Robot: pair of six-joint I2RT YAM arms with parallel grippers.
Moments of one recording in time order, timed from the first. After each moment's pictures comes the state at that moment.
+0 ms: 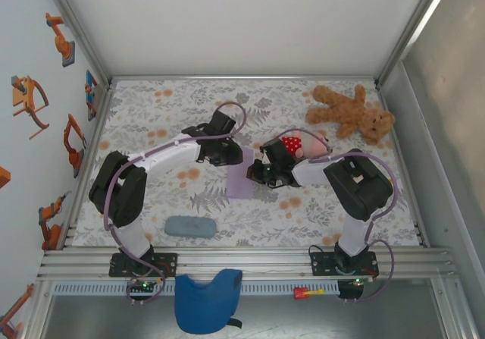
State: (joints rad) left arm -0.72 1.77 1.24 -0.56 0.15 -0.65; right arm 0.64 1.82 0.81 0.13 -0.38 0.85
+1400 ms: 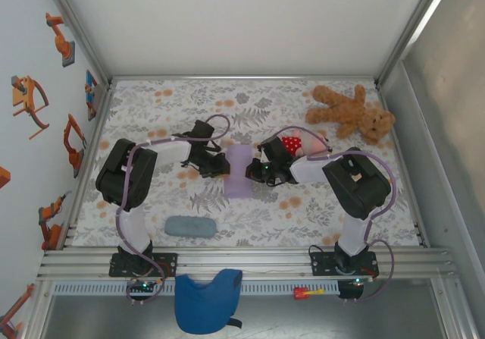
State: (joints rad) left arm -0.51 1.89 1.08 -0.46 0.50 -0.51; right arm 0.64 1.84 0.86 0.06 -0.38 0.82
